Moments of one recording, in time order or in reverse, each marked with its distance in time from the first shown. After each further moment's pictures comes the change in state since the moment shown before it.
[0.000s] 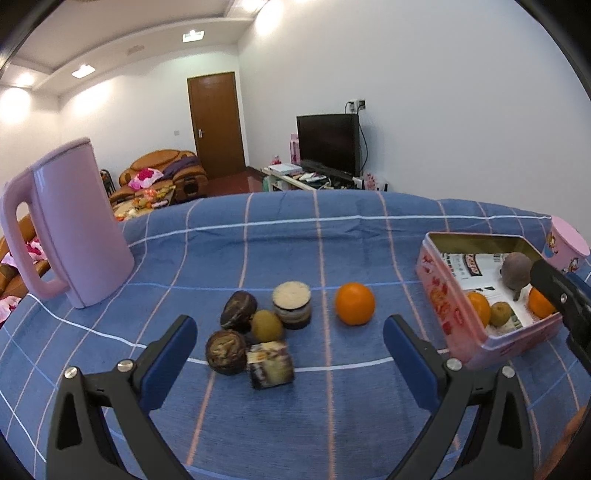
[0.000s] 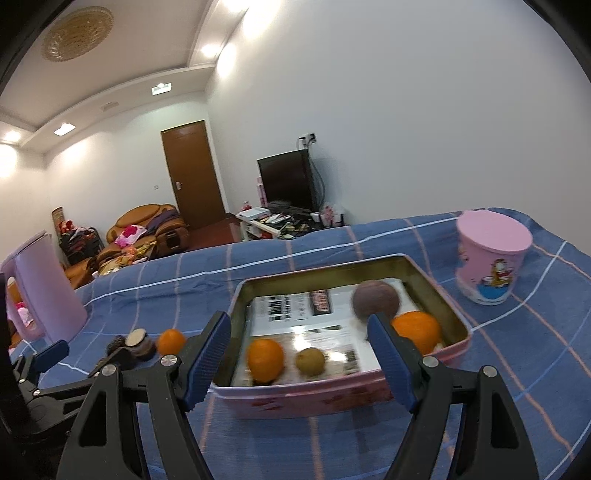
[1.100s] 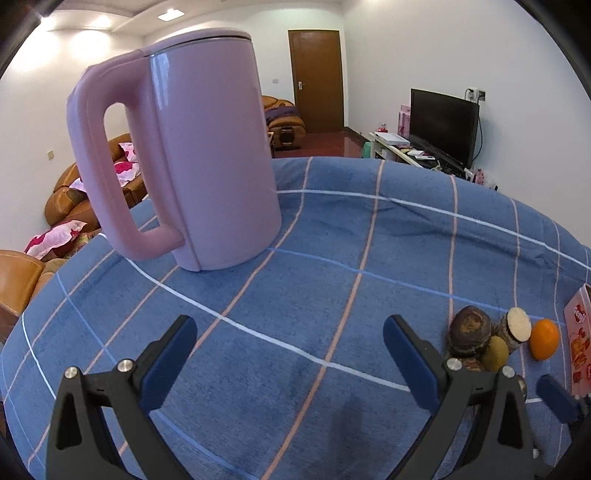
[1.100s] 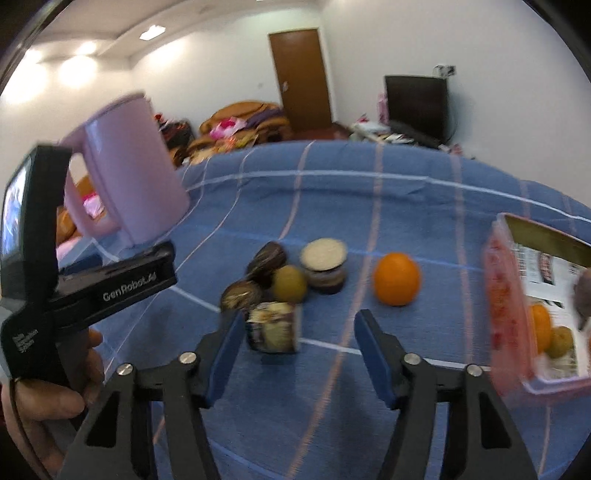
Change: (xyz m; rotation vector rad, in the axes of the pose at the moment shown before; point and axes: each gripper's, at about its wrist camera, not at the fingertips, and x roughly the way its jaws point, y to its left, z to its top) left arm 0.045 0.145 0.004 -0.231 0.167 0.314; right arm 0.081 0.177 -0.040 -0.275 0.413 0.336
